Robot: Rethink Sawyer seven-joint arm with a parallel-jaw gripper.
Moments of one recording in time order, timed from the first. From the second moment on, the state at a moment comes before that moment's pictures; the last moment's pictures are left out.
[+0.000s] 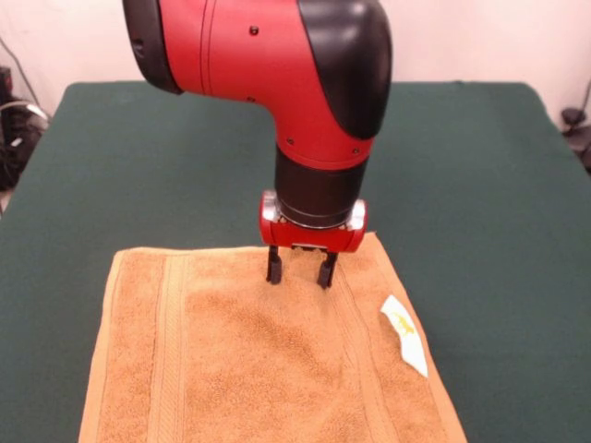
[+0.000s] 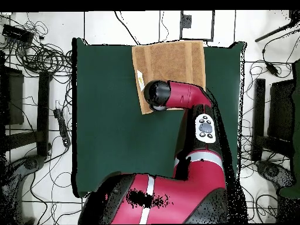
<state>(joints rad) -0.16 -0.23 -0.04 1.14 -0.09 0.68 1.71</state>
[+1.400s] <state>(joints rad) -0.14 -0.30 -0.05 1.32 0.01 0.67 1.71</state>
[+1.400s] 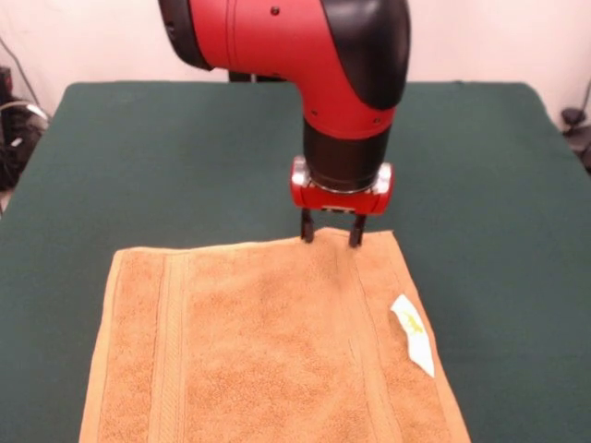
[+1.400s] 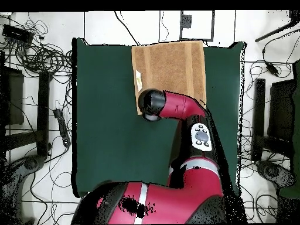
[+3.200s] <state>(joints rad) -0.03 -0.62 -0.13 1.52 0.10 0.63 1.71</state>
